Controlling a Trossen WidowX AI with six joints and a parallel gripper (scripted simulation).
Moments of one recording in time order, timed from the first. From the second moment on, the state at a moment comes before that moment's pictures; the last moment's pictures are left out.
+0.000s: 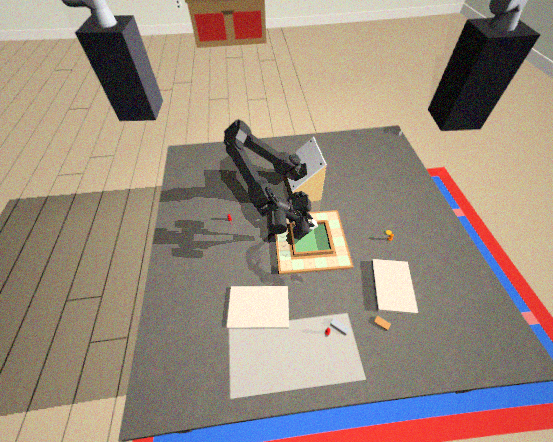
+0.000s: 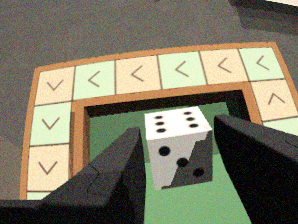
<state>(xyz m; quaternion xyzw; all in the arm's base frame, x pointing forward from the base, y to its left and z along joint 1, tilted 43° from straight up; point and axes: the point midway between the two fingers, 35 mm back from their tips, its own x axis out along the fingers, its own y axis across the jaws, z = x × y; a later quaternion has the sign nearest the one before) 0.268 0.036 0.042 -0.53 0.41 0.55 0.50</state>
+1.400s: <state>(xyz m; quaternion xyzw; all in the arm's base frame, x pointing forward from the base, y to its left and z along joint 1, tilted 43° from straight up) 0.189 0.017 0.007 -0.52 0.66 0.03 0.55</state>
